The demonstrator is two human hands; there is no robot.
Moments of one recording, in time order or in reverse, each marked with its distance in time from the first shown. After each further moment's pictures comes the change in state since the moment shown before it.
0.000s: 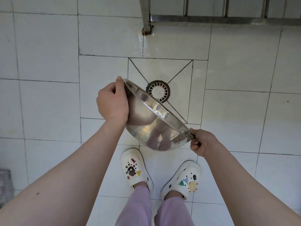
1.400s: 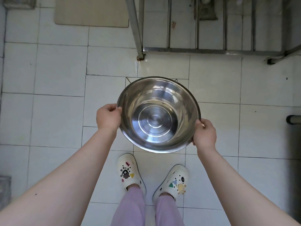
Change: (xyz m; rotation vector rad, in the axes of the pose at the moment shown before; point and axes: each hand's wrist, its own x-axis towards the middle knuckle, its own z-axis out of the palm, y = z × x) left_hand -0.054 0.018 -0.054 -0.090 -0.189 -0.199; right_hand -0.085 -0.002 -0.050 -0.235 0.258 -0.789
